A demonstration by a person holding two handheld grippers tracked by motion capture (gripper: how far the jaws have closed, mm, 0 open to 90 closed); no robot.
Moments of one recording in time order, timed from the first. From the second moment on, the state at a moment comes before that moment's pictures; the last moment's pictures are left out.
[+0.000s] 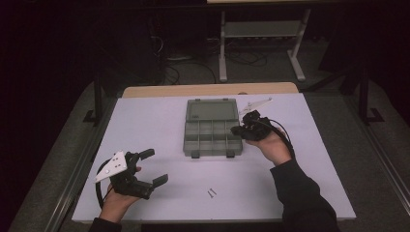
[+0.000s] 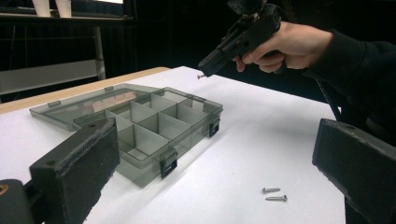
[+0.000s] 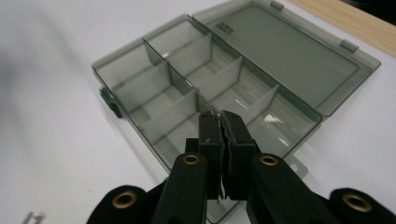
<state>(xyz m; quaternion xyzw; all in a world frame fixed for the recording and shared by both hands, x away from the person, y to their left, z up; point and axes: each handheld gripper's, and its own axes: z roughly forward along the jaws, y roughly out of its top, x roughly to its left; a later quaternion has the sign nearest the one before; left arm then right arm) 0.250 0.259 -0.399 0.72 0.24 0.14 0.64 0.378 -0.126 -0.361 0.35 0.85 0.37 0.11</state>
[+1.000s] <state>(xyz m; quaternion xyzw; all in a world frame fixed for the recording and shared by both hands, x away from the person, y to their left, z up) 0.250 0.260 -0.399 0.72 0.24 0.14 0.64 0.390 -0.119 -0.398 0.36 0.88 0.31 0.09</state>
